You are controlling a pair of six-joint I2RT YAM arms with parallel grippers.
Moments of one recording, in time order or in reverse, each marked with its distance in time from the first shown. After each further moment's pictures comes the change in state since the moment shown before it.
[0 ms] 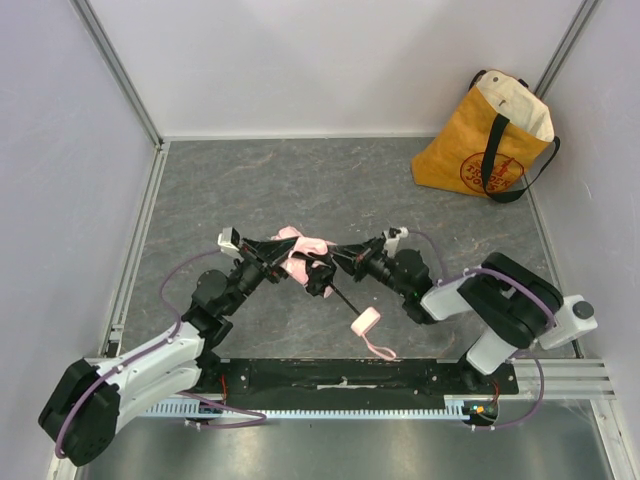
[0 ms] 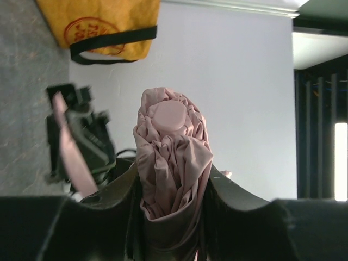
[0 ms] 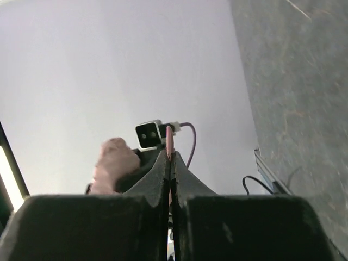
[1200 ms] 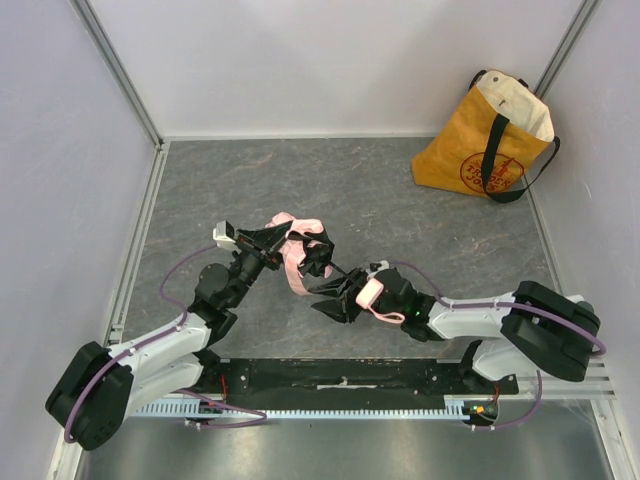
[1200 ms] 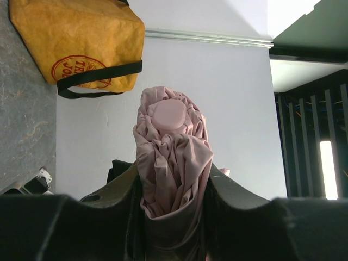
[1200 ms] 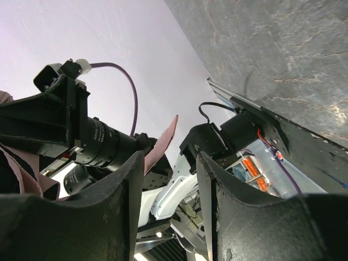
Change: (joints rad) left arm 0.019 0.129 0.029 0.125 -0.093 -0.010; right arm 0.241 -0.223 0.032 -0.533 -0.035 0.152
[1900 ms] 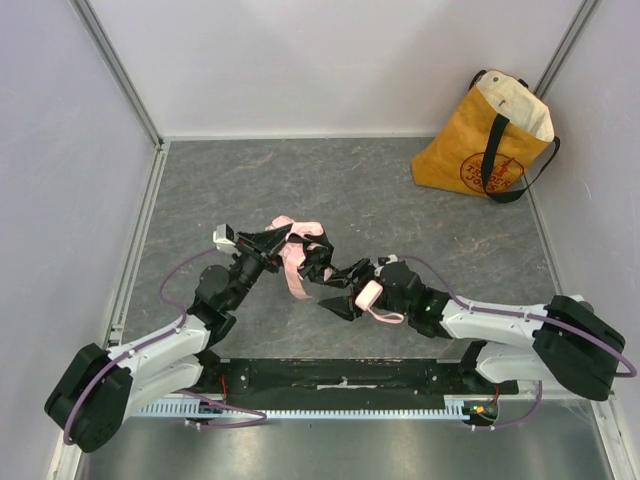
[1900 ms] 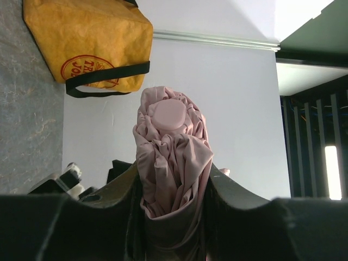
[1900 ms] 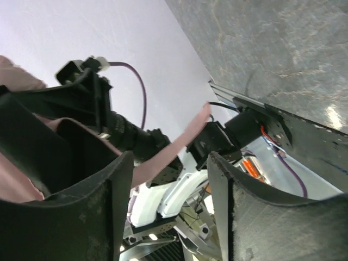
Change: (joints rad) left arm 0.000 -0.019 -0.020 -0.028 -0.005 -0.003; right arm -0.049 -0.162 0.047 -0.225 -0.009 -0.030
